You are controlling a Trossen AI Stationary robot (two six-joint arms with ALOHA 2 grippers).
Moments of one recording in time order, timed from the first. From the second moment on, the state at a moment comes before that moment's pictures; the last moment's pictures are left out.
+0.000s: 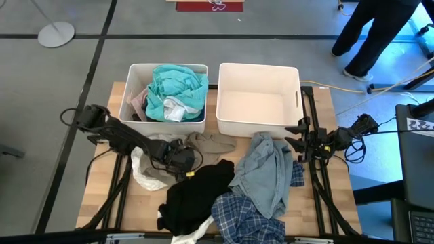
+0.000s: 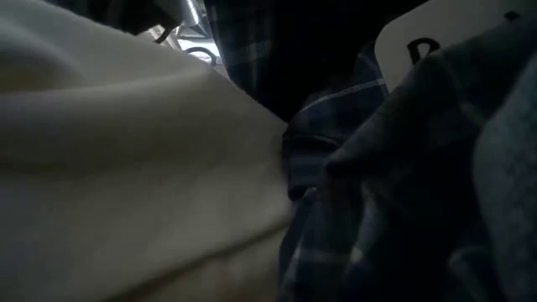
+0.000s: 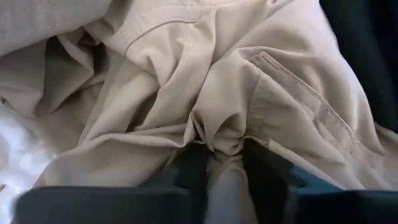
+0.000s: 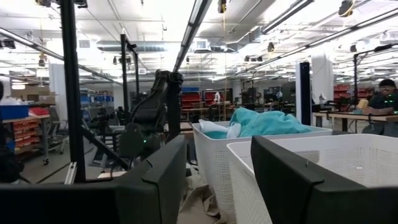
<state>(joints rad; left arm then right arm) -0.31 1.60 0.81 -0.53 -0.28 -0.48 0.51 0.00 0.05 0.35 0.61 -0.16</state>
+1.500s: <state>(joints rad) -0.45 1.39 1.83 -0.78 -1.46 0.25 0.51 0.00 0.05 0.37 0.63 -0.17</state>
